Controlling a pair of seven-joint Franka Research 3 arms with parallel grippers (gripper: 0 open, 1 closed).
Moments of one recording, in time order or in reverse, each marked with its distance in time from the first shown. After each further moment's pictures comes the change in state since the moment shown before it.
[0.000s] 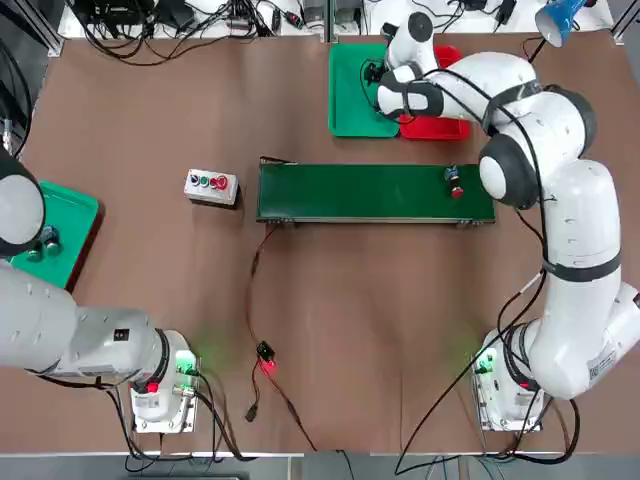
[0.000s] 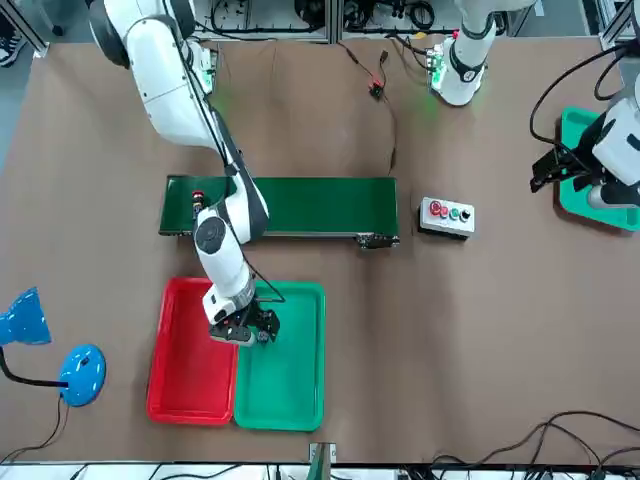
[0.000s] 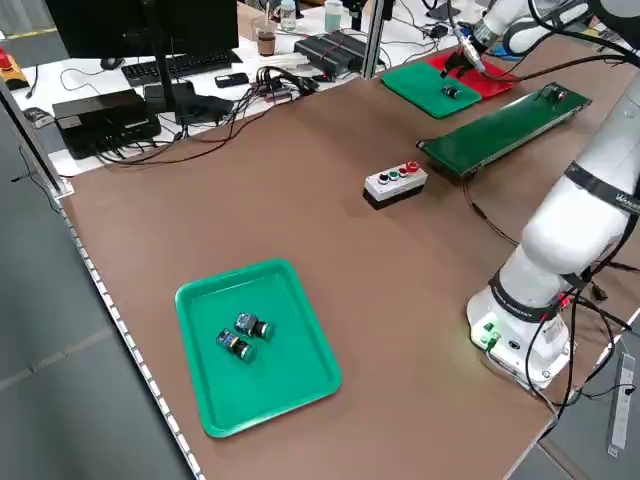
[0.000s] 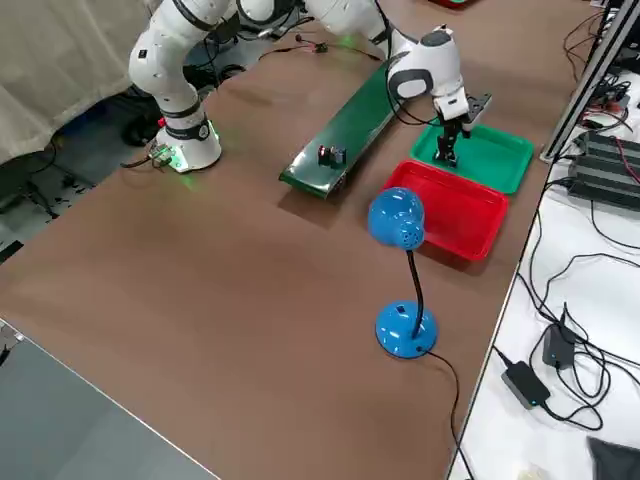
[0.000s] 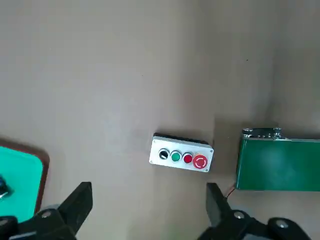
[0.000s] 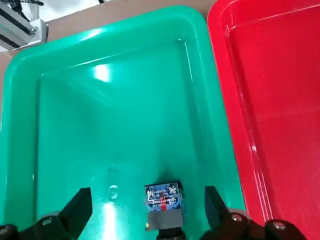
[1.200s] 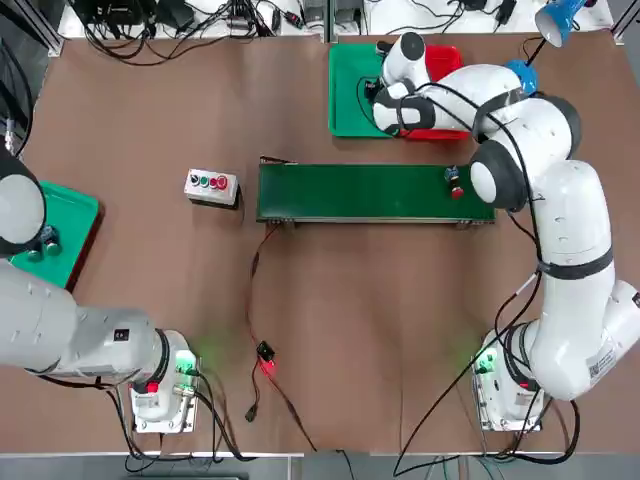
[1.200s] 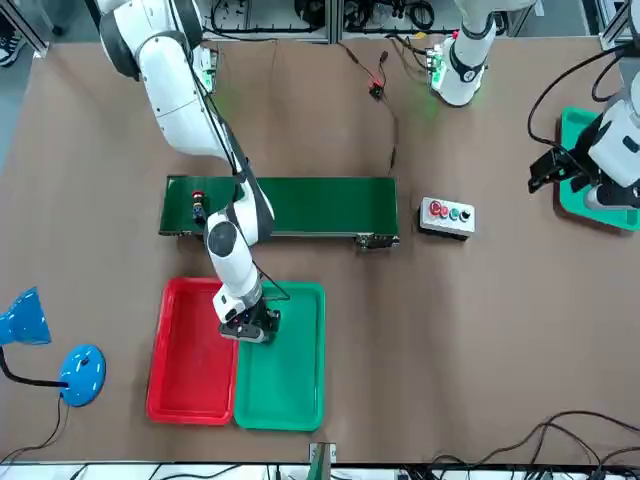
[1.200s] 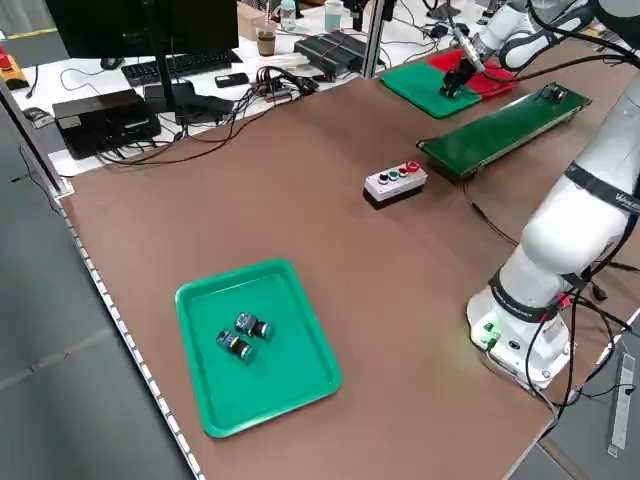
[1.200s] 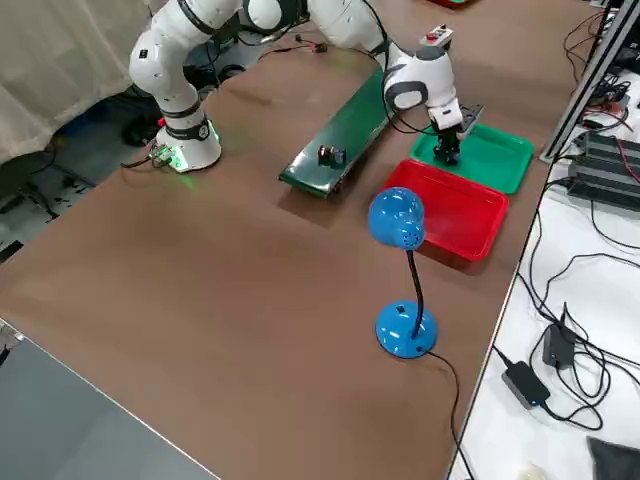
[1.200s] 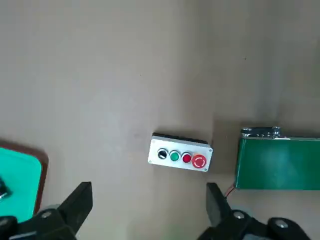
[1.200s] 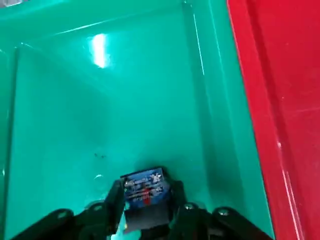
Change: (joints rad) left arm -0.001 0.004 -0.006 0.001 0.000 -0.005 0.000; right arm 0.019 0.062 0.000 0.006 -0.009 0.046 -0.001
